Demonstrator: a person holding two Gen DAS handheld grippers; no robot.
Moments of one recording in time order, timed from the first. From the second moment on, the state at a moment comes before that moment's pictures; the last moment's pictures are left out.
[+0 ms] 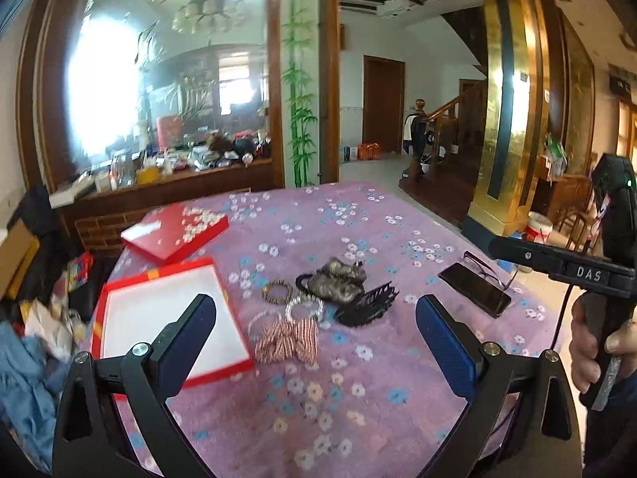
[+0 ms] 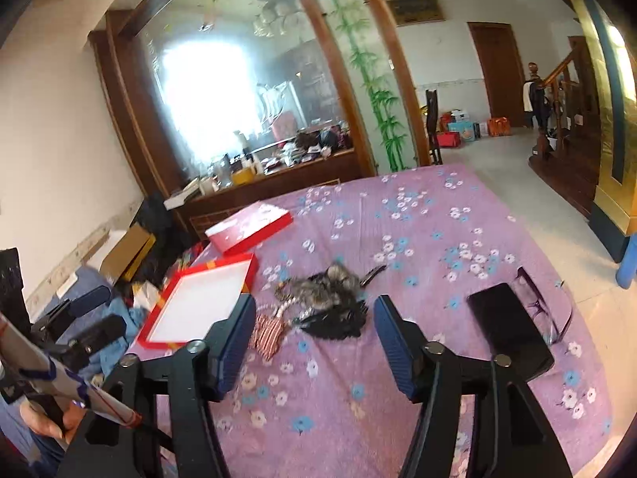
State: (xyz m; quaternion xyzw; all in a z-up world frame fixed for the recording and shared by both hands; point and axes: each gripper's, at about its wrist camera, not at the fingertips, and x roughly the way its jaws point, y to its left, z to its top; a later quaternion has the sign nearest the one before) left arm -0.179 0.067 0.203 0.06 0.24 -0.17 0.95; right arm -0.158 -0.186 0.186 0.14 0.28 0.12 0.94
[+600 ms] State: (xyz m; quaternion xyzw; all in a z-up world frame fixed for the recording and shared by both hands) left arm -0.034 0.112 0.083 -0.03 0.41 -0.14 0.90; right arm -0.027 -0.157 0.036 0.30 0.49 0.10 0.81
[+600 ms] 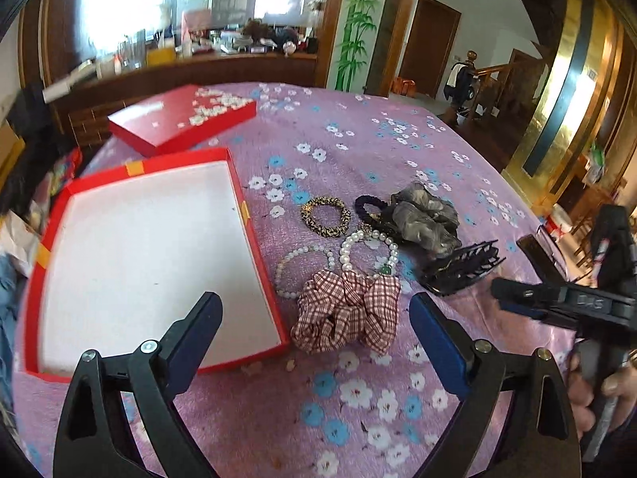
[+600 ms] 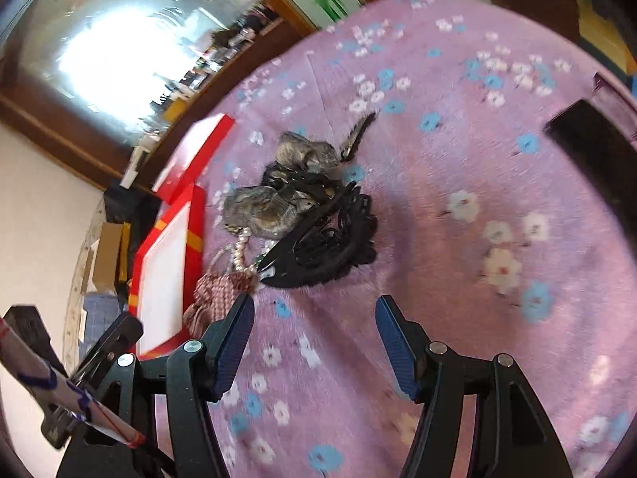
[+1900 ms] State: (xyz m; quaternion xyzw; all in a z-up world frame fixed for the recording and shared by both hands) left arm 0.009 0.033 0.012 0.07 0.47 -0.13 0.87; right arm 0.045 -0.141 0.027 0.18 0.46 0.12 0.86
